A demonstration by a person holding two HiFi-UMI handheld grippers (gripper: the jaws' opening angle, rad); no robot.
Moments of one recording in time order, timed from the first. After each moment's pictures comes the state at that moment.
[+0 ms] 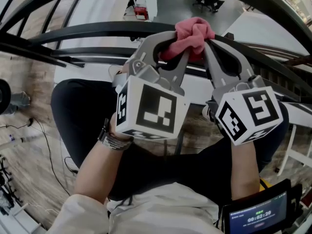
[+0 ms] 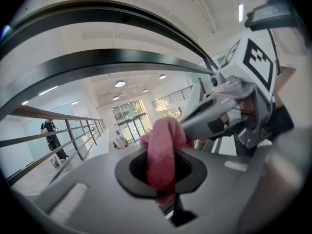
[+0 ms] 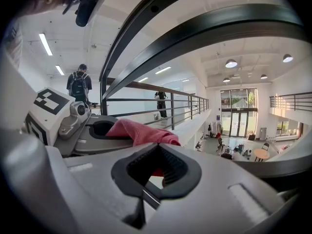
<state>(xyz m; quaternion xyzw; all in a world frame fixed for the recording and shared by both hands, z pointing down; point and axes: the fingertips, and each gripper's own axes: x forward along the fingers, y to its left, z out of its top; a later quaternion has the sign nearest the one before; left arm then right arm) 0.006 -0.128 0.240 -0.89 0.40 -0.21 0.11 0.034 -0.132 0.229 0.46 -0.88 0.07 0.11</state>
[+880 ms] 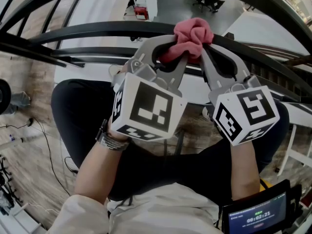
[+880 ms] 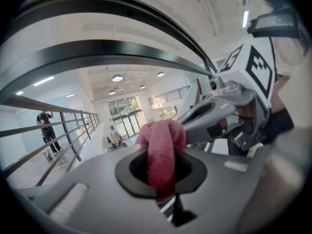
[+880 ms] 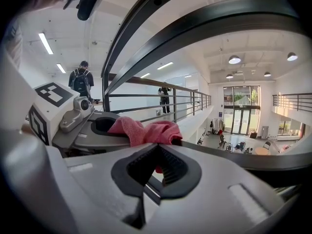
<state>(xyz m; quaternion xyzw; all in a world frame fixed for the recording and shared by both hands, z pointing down) 0.012 -0.123 0.243 -0.90 0.36 -0.22 0.09 0.030 -0.126 0.242 0.44 -0.88 0.08 0.13</state>
